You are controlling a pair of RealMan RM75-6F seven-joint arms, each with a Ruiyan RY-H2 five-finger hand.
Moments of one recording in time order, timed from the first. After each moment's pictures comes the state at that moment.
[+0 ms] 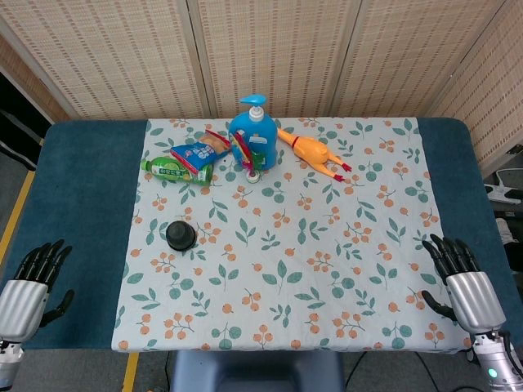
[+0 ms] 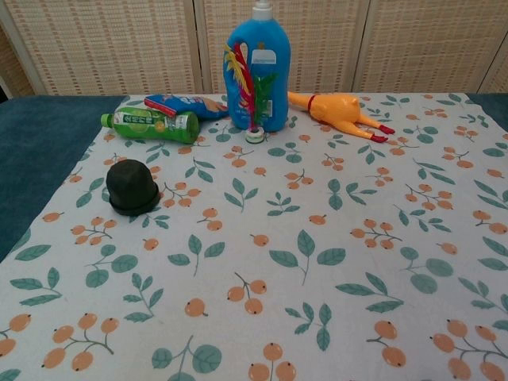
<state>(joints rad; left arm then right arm) -0.10 -1.17 0.00 -1.49 1.65 1.57 0.02 0.08 -1.12 0.00 -1.61 -1.63 1.51 -0.07</state>
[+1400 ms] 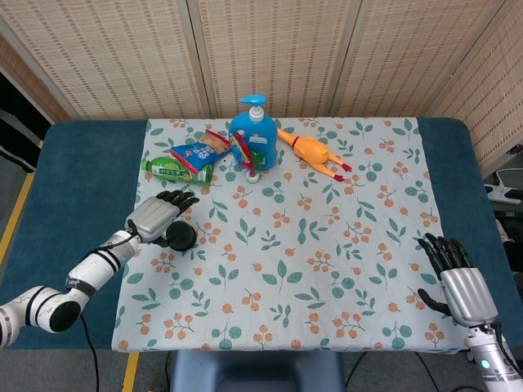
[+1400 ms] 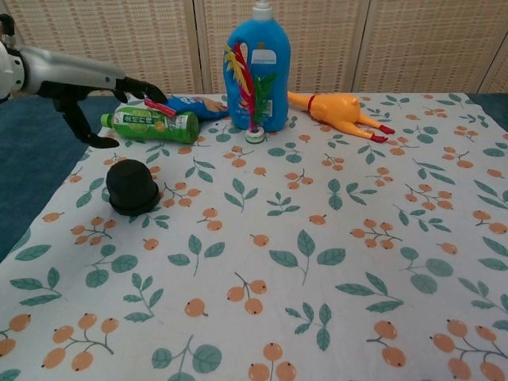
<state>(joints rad) -0.93 -1.12 -0.17 -1.65 0.99 0.58 0.31 0.10 -1.12 0.01 -1.62 -1.56 1.42 -0.07</state>
